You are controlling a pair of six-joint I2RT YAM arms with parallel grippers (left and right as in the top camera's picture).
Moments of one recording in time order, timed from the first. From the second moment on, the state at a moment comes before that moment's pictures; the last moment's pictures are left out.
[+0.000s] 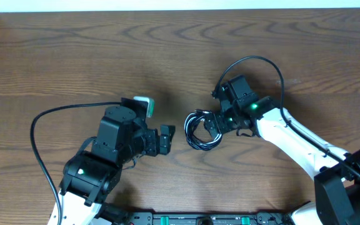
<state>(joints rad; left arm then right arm) -0.41 0.88 0.87 -0.77 0.16 -0.32 0.51 1.64 1.01 -0.54 -0.21 0.21</state>
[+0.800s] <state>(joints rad) -0.64 1.38 0.87 -0.64 0.18 -0.39 0.25 1.39 1.01 -0.60 -0.03 0.26</state>
